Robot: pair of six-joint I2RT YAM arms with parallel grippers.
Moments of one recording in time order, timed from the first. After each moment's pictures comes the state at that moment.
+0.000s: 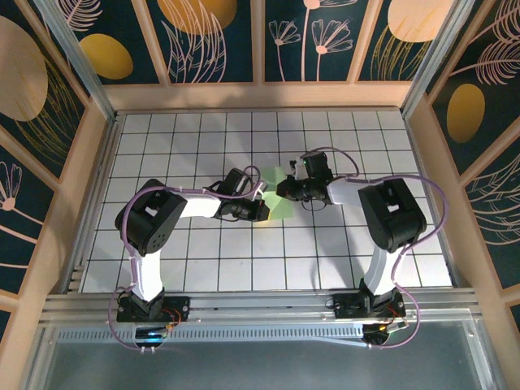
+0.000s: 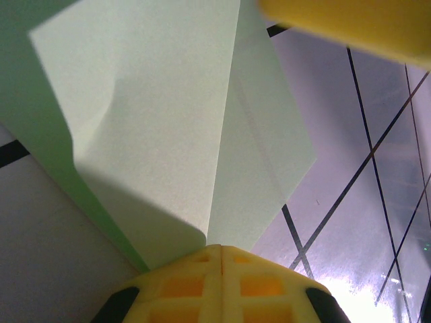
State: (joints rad) left arm -0.64 1.94 0.97 0.03 0.57 -0.48; right arm 0.43 1.84 0.93 0.06 -0.58 0.58
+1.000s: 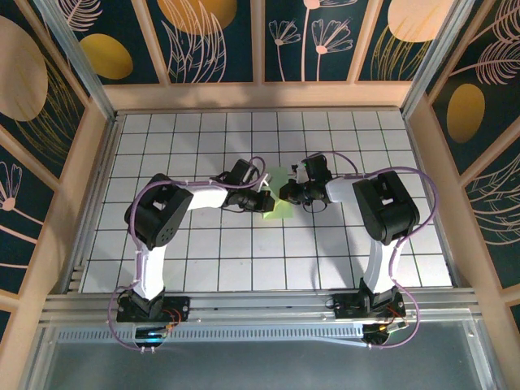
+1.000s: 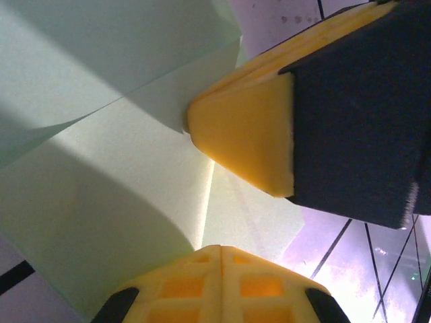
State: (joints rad) left arm -0.64 2.03 1.14 -0.06 0.57 -0.51; right arm 0.41 1.91 0.94 0.03 -0.57 0.57
